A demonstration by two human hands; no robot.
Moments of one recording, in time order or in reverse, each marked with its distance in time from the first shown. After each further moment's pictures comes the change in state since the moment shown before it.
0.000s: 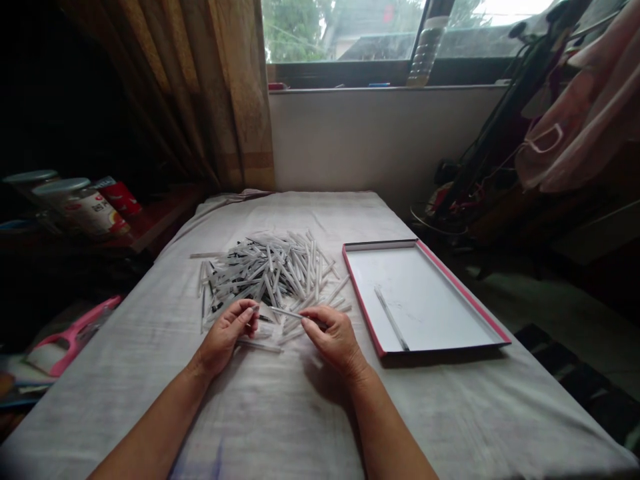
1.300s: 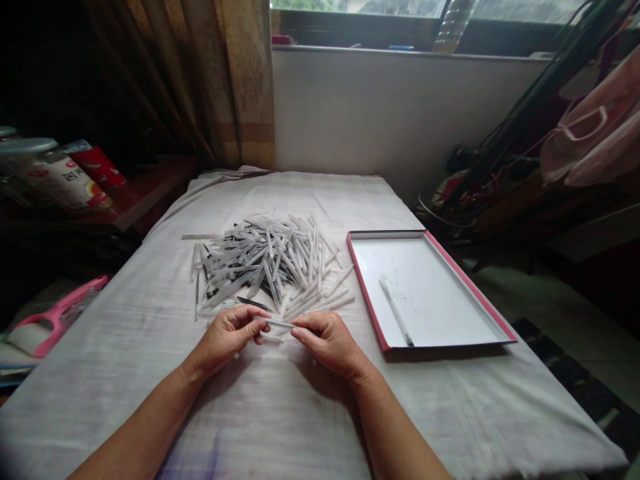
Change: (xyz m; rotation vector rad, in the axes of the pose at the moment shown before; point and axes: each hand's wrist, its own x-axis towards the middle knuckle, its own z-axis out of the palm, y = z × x) left_hand -0.011 0.001 0.006 0.003 -0.161 -0.083; right_hand -0.006 -0.004 0.000 0.039 -0.401 0.030
